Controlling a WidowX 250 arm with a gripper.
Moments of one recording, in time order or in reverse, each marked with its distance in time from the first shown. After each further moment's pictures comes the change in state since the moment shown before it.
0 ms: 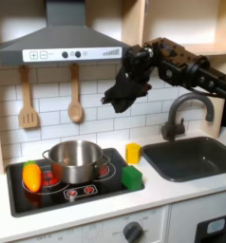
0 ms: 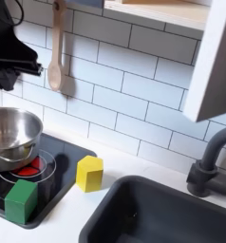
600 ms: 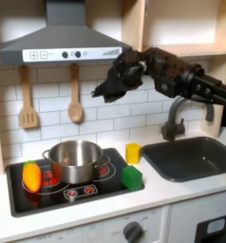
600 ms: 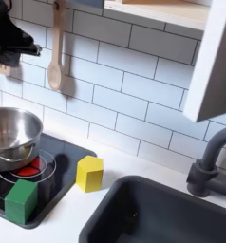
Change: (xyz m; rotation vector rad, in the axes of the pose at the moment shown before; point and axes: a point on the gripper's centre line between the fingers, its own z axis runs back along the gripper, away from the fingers) arm 0.027 0.007 -0.008 -0.017 -0.240 -0.006
